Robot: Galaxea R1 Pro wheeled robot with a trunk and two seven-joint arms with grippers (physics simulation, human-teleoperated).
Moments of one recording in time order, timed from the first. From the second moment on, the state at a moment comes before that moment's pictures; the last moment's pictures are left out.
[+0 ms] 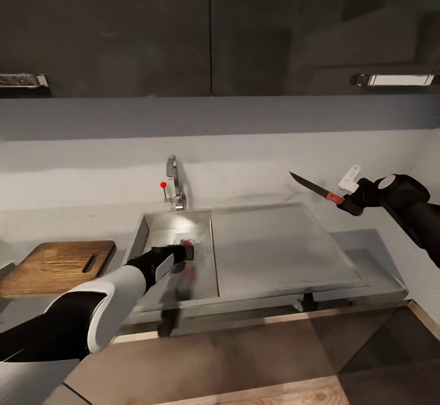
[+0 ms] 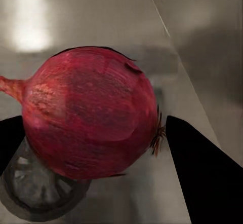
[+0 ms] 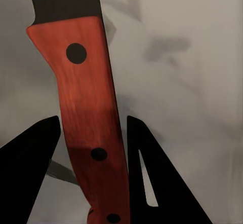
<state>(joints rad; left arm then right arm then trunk) -1.14 -0.12 0.00 -0.05 -0.01 0.16 -0.08 -1.11 -0.62 0.49 -1.19 0.44 0.74 0.78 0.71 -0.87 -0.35</state>
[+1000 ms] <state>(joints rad) -1.13 -0.07 0.00 -0.16 0.00 -0.10 -0.24 -1.10 -0.62 0.49 -1.11 0.44 0.74 0.78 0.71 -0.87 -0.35</state>
